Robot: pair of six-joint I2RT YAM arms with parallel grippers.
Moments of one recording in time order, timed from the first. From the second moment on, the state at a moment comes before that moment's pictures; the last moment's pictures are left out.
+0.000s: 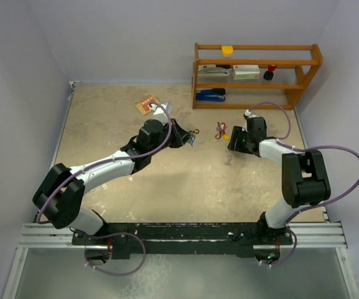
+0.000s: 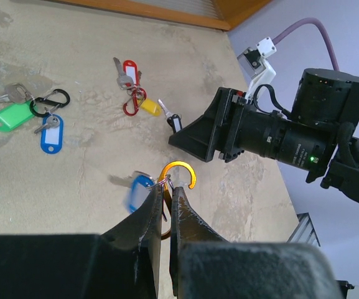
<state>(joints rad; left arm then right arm) -0.71 1.48 0.90 0.33 0.05 -0.75 0.12 1.64 0.84 -0.08 -0.07 0.30</state>
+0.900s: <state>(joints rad) -0.71 1.48 0.87 0.34 0.05 -0.75 0.19 1.73 0.94 -0.12 0.16 0.25</state>
